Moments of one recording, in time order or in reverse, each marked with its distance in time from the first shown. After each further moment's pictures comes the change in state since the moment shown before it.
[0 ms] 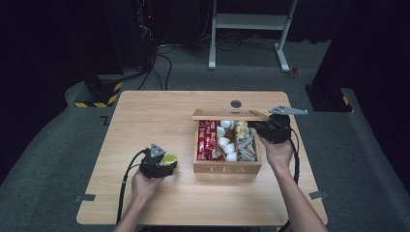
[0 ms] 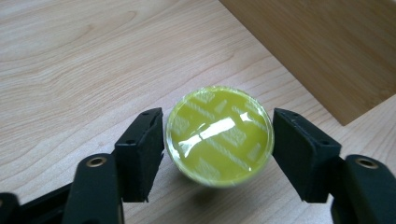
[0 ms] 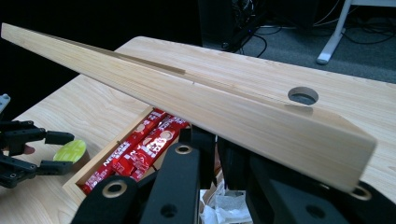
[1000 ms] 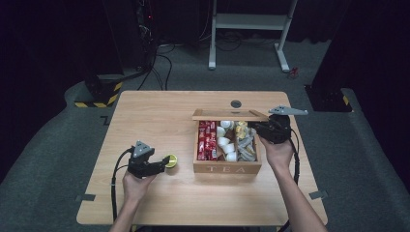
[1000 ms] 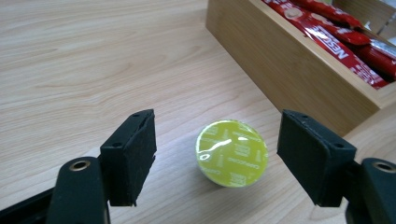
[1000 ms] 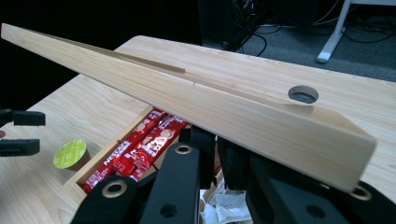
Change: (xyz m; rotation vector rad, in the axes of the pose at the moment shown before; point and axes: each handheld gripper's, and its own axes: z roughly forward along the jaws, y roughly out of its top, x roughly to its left) left arm 0.015 0.002 -0.044 -0.150 0.015 -0.105; right arm 0.000 -0.001 0.000 0.001 -0.001 -0.001
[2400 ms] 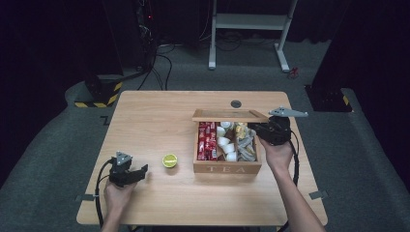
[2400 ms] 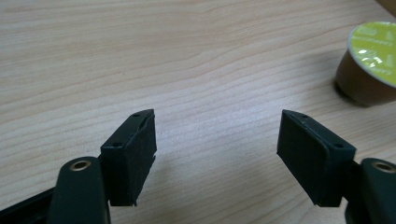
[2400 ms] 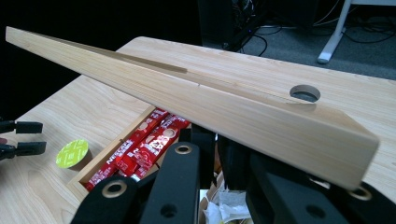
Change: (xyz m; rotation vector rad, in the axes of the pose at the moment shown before) left arm 0.052 -0.056 -0.004 0.130 0.183 -0.064; right arm 0.003 -0.004 -0.001 -0.006 0.001 0.009
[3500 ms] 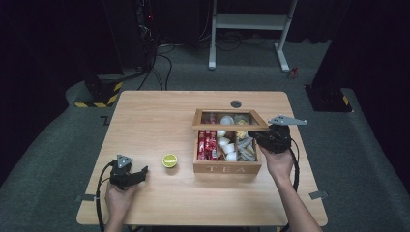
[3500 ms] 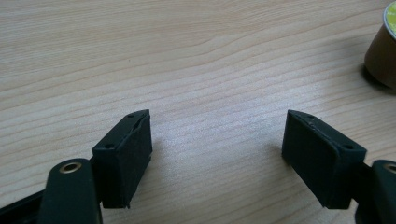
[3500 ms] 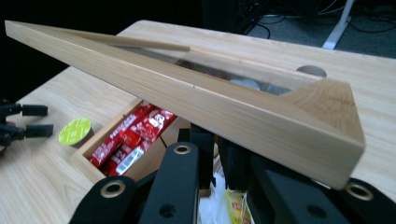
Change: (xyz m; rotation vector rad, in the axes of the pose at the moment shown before) left arm 0.001 -0.011 0.008 -0.017 0.027 0.014; right arm 0.004 -0.022 -0.005 0.039 0.004 -0.009
